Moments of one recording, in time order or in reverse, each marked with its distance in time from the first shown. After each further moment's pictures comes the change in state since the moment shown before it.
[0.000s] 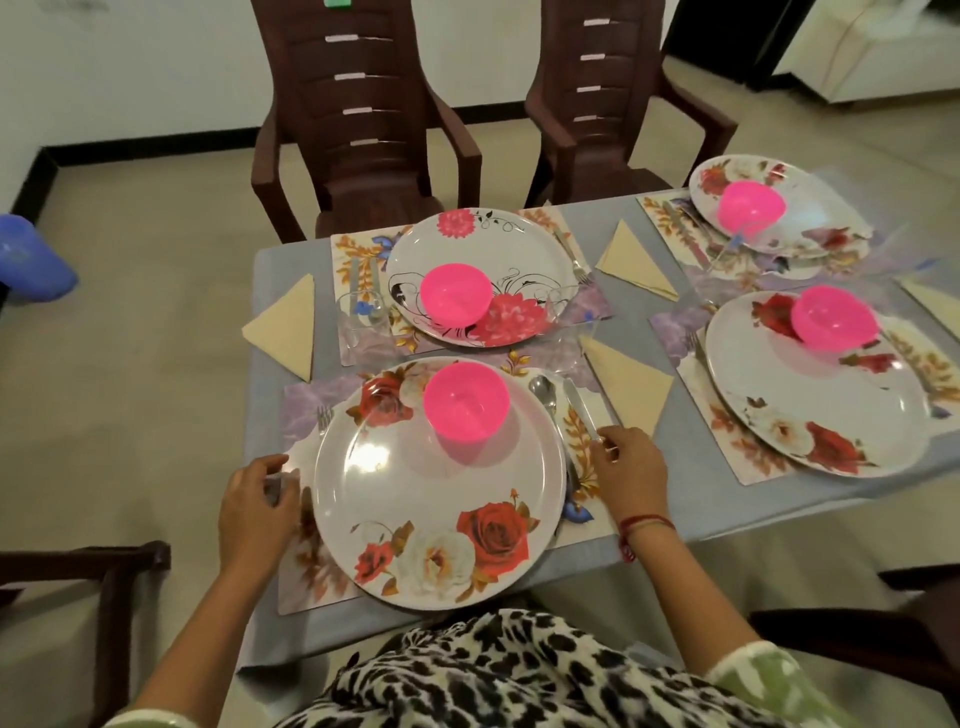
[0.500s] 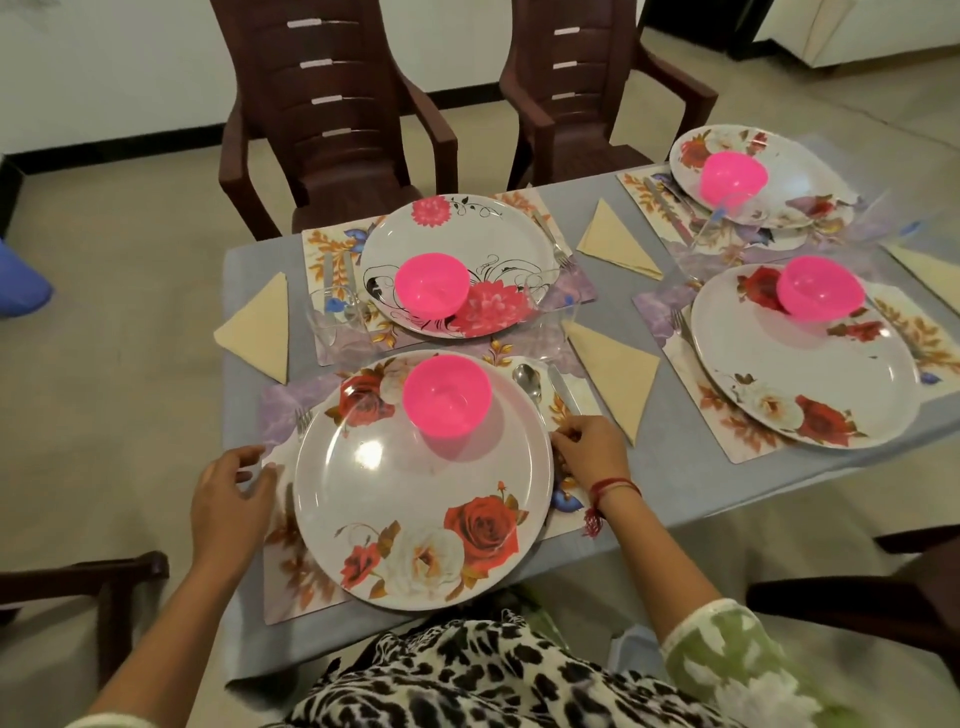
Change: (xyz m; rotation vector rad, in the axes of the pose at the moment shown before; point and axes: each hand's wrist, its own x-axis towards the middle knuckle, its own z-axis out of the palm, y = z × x) left_hand 0.017 0.012 -0.007 -0.013 -0.014 -0.004; right_hand 0.017 -0.010 0.019 0.101 -0.215 0.101
